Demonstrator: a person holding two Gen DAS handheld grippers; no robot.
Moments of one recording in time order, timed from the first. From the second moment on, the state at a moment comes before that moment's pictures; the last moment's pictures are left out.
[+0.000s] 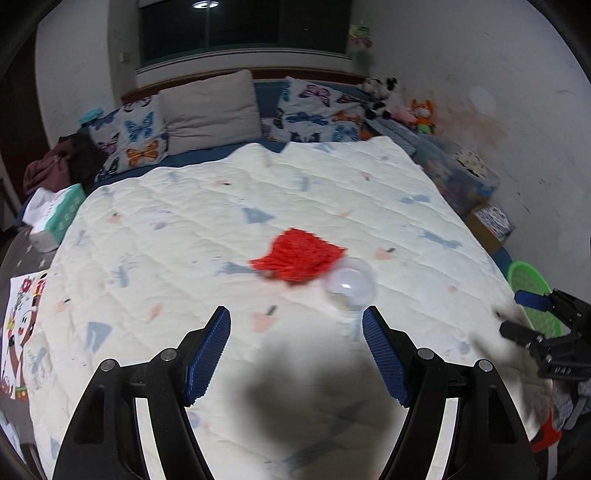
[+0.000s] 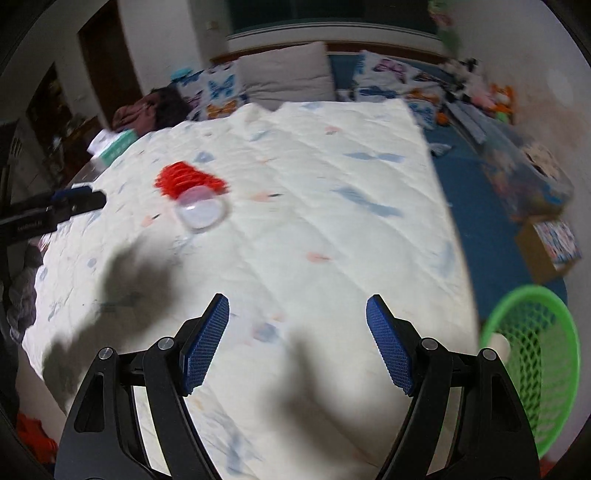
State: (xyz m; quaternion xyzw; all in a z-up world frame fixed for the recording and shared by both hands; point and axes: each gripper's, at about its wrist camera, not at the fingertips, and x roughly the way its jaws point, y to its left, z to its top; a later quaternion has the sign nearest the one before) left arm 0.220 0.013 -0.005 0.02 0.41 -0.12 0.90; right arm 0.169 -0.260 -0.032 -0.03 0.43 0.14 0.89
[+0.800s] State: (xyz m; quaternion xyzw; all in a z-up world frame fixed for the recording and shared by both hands) left arm 0.258 0.067 -0.024 0.01 0.42 -0.08 0.90; right arm 0.260 -0.148 -0.076 -0.05 0.46 0.21 0.86
